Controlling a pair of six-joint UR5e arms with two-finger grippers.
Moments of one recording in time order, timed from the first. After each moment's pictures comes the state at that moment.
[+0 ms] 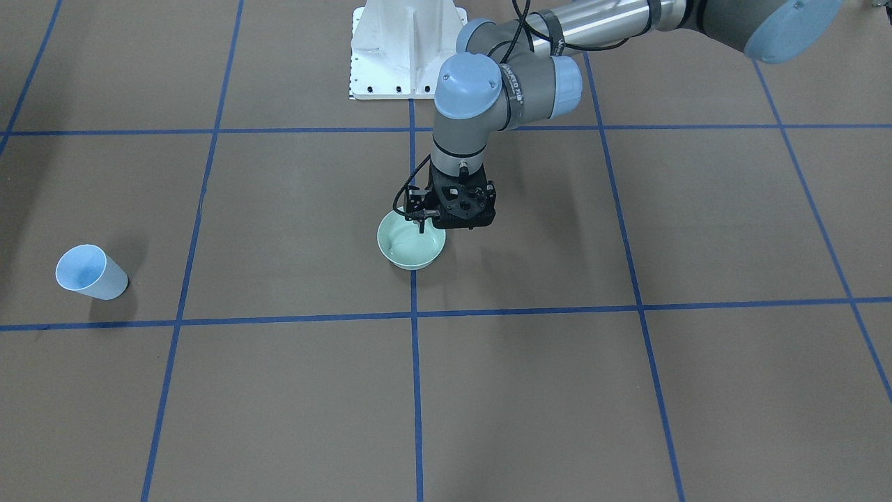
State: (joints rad) left arm -0.51 -2.37 -1.48 -1.70 -1.83 -1.36; right arm 1.56 -1.60 1.52 -1.40 2.29 -0.21
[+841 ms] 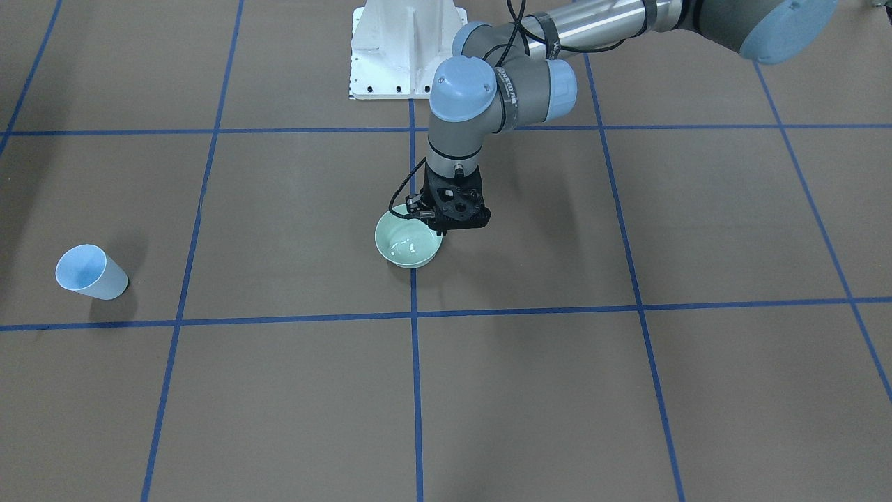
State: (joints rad) left arm -0.52 -2.37 -1.51 -1.70 -1.84 -1.30; right arm 1.56 -1.60 1.52 -1.40 2.27 -0.21
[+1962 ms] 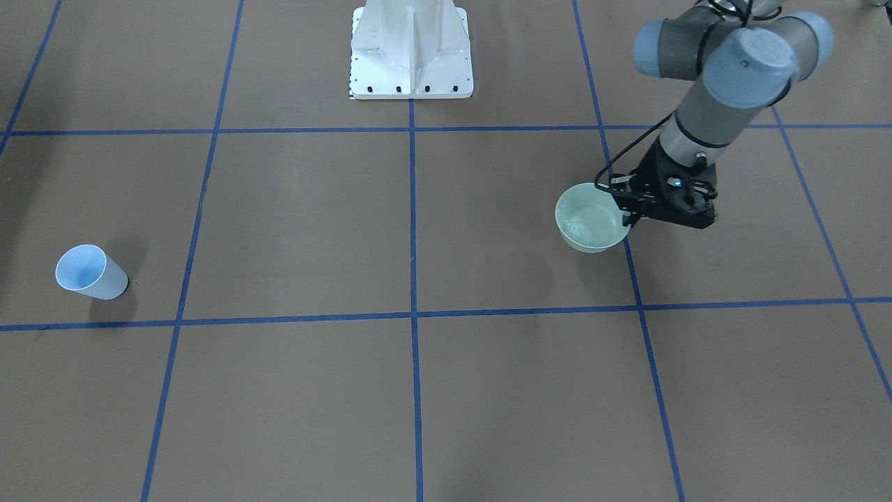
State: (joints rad) left arm -0.90 -1.84 -1.85 -1.67 -2.13 -0.62; right arm 1.56 -1.62 1.52 -1.38 2.27 -0.24
